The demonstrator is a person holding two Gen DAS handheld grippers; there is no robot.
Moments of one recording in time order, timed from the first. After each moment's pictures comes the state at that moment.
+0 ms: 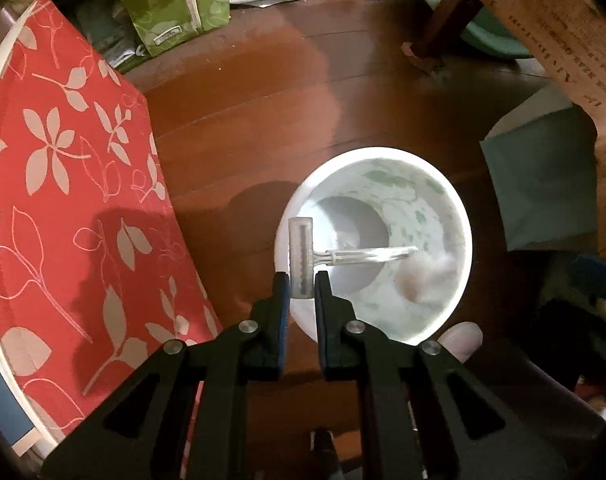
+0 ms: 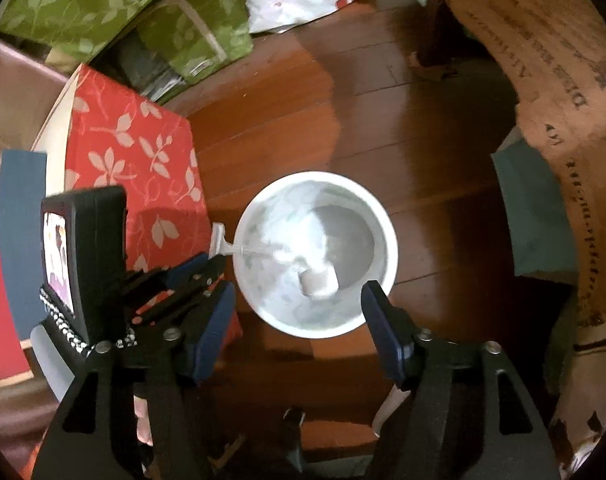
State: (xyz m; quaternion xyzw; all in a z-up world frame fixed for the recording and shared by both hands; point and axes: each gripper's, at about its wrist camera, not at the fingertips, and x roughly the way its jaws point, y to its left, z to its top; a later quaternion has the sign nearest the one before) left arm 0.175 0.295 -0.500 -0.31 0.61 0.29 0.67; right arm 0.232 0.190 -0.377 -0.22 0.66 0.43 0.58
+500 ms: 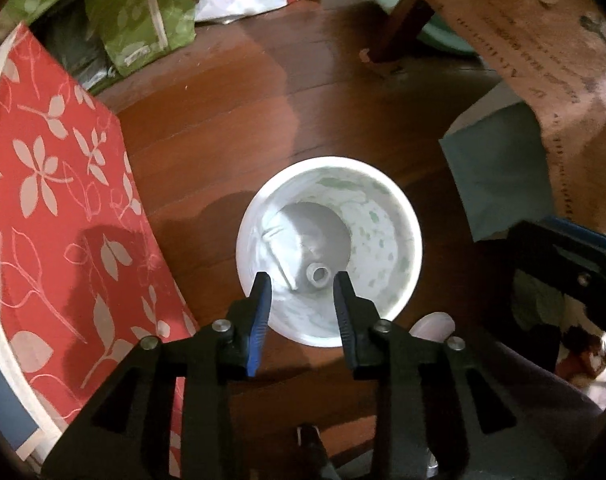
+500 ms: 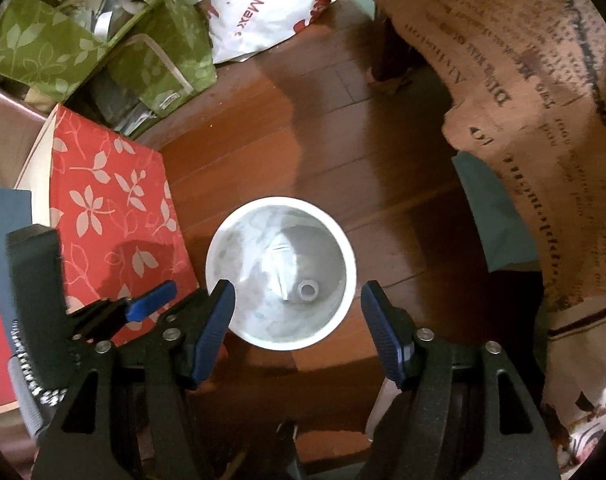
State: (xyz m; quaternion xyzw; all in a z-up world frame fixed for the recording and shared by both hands) left arm 0.188 0.279 -0.466 -0.30 0.60 0.24 0.70; right arm 0.250 0.176 -0.361 -0.21 0.64 0.39 0.63
